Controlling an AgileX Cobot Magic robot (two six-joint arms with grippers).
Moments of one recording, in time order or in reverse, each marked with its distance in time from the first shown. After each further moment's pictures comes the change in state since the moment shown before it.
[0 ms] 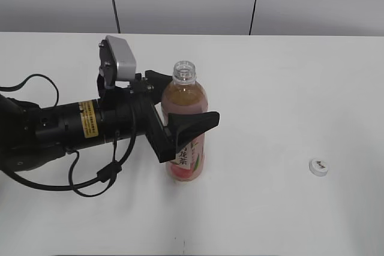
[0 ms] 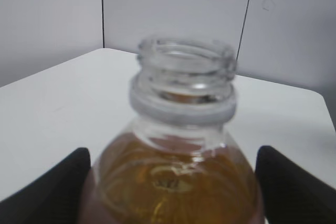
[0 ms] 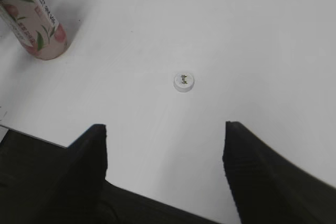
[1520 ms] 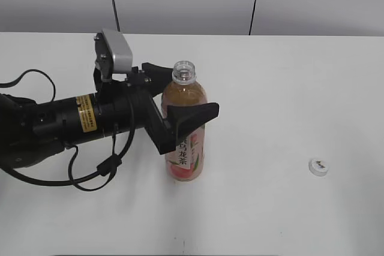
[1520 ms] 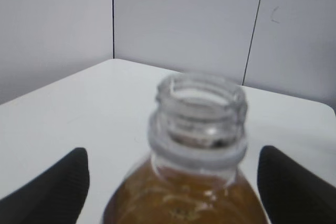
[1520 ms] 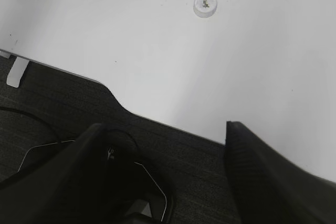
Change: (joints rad) left arm 0.000 -0.015 0.000 -0.030 0.000 0.000; right arm 0.000 0.030 -0.007 0.047 0.212 0.000
